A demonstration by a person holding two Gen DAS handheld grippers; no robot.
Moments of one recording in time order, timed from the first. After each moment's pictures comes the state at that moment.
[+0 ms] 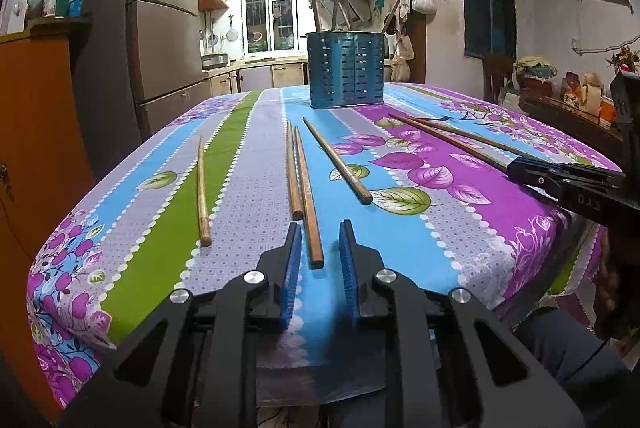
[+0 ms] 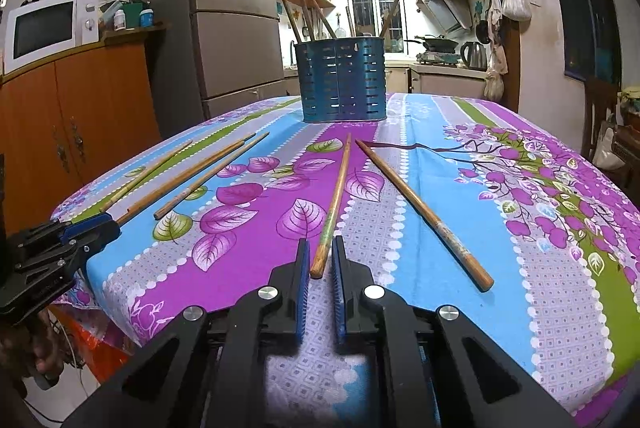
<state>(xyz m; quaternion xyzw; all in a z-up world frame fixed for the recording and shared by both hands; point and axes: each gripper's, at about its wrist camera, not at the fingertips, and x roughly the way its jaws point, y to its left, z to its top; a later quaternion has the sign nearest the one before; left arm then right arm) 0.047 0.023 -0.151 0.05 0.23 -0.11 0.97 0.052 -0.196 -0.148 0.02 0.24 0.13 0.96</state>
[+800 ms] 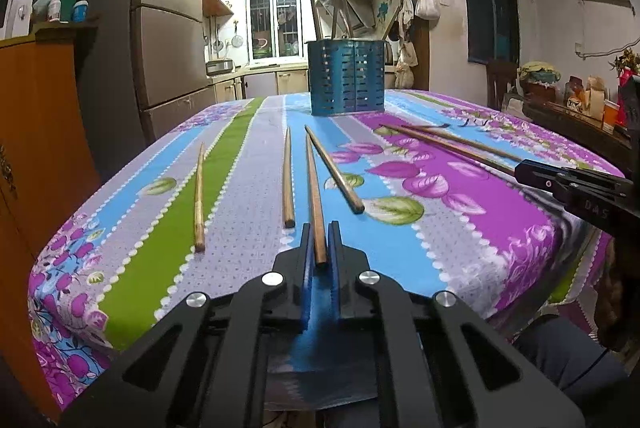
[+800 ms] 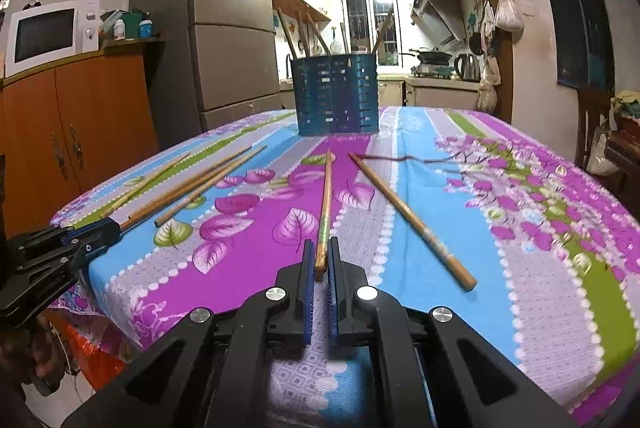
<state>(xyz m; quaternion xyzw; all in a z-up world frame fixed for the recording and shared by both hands) 0.043 0.017 -0.144 0.05 0.21 -0.11 0.97 0.040 -0.200 -0.141 0.02 0.21 0.11 0.97</state>
